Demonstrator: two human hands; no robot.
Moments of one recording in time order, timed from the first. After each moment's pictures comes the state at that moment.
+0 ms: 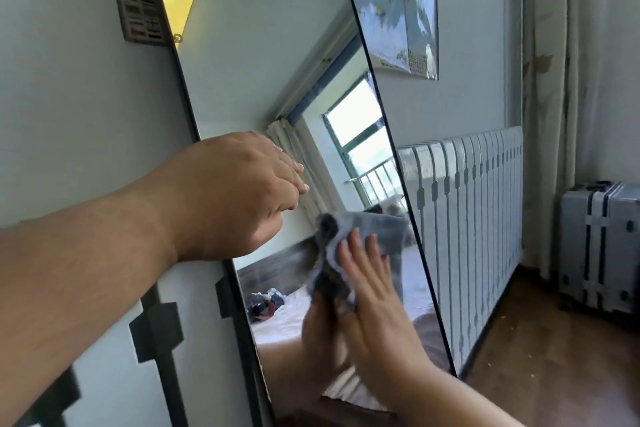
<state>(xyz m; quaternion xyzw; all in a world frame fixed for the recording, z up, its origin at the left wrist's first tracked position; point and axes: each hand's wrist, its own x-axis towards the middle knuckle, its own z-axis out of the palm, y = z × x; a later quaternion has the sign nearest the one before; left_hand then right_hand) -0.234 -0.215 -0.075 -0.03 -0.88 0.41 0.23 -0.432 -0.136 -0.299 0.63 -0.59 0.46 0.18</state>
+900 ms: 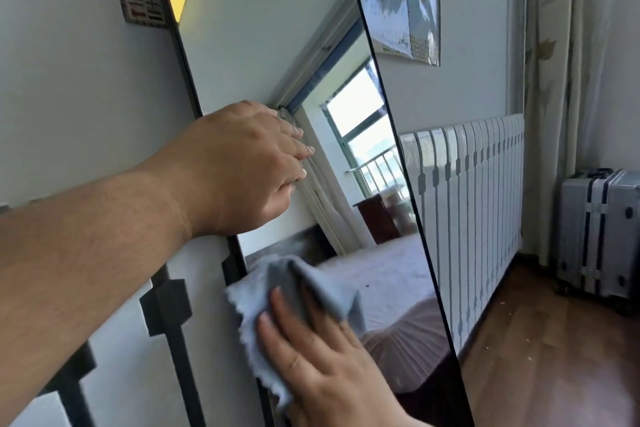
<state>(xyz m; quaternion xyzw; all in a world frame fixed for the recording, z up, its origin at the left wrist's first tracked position) -0.237 -0.209 -0.076 0.03 -0.86 0.45 0.25 -0.373 -0.120 -0.338 0.72 -0.47 0.35 0.38</state>
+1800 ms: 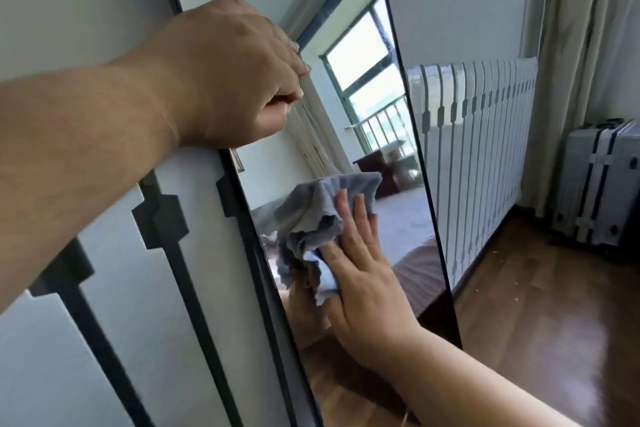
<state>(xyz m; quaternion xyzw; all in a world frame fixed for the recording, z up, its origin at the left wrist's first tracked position) -0.238 -0.195 -0.076 0.06 -0.87 0.45 0.22 -0.389 -0.110 -0.349 0.66 -0.57 0.44 0.20</state>
